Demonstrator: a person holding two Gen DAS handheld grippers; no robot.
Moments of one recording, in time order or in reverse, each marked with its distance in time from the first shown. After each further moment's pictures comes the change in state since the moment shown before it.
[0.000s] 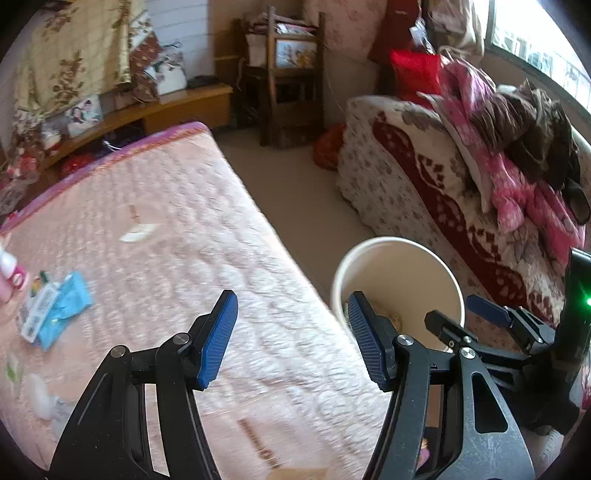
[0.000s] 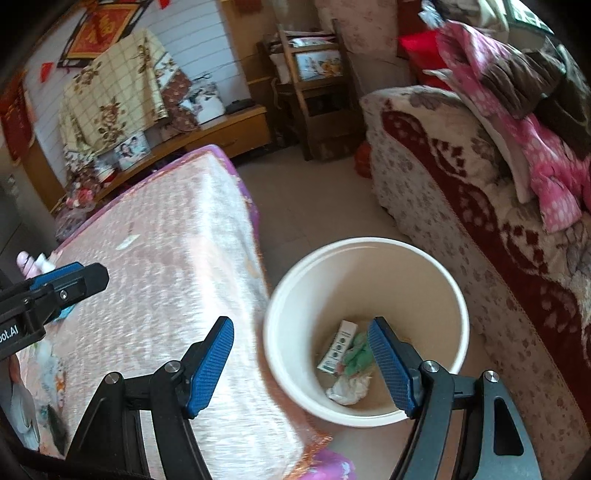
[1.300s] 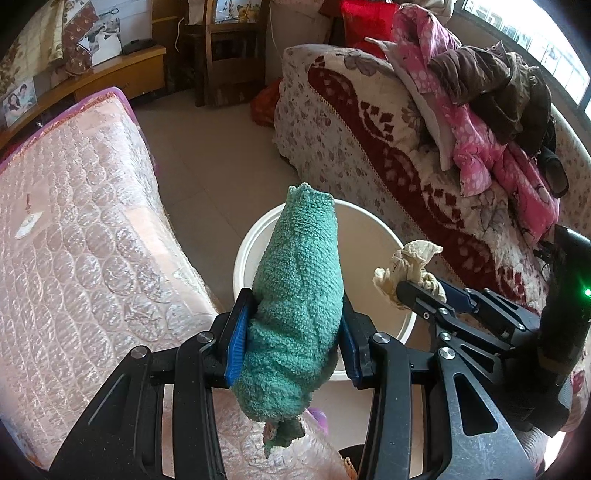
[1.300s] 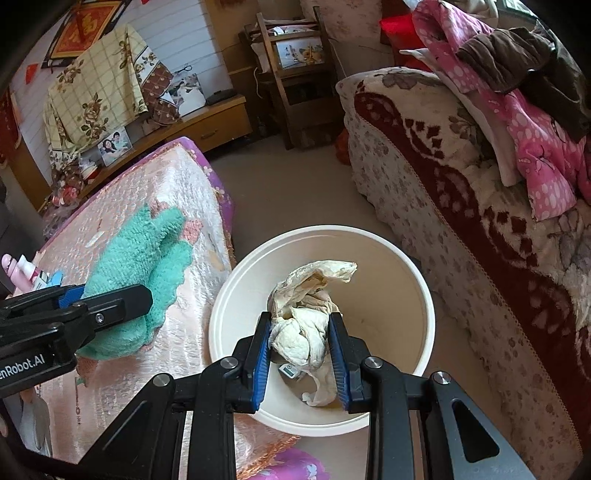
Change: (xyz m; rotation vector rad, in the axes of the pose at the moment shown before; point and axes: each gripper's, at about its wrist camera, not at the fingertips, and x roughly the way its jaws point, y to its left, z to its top) left arm 0.096 -0.096 0.006 0.059 0.188 -0.207; right arm 0.024 -0.071 0.000 0.029 0.046 -0.047
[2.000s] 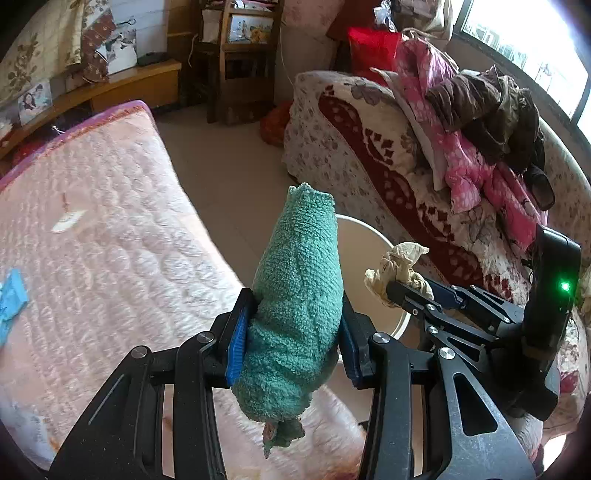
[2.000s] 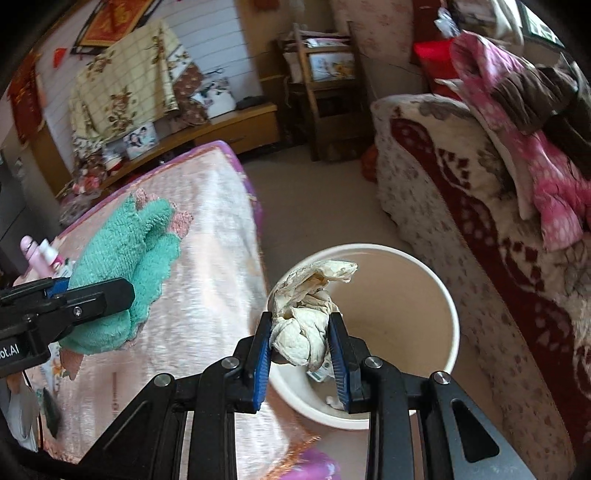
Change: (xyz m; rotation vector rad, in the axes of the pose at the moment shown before) left arm -0.067 0.028 -0.016 -0.022 -0.072 -0.007; right arm -0.030 0.047 0.003 -0.074 -0.035 0.043
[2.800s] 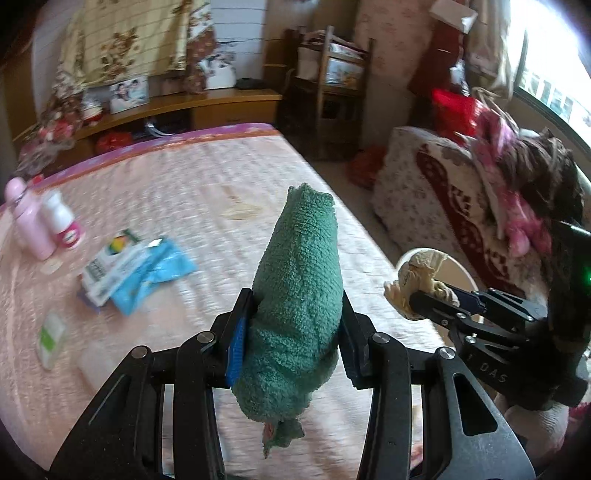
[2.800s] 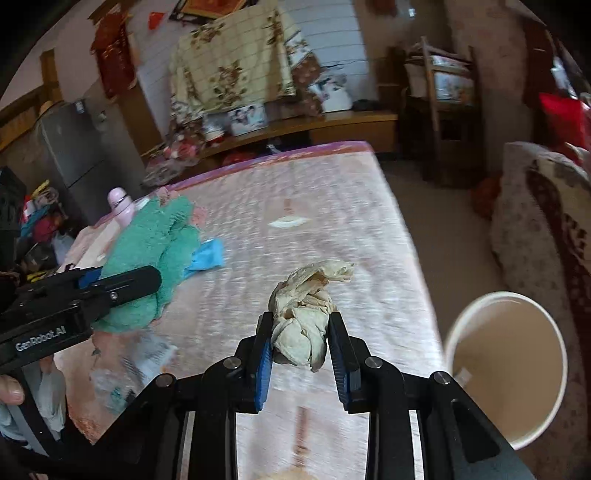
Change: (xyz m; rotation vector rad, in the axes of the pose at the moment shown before) left arm -0.130 0.153 -0.061 -0.143 -0.167 0.203; right arm -0.001 0.201 0.000 -0.228 -0.012 0.276
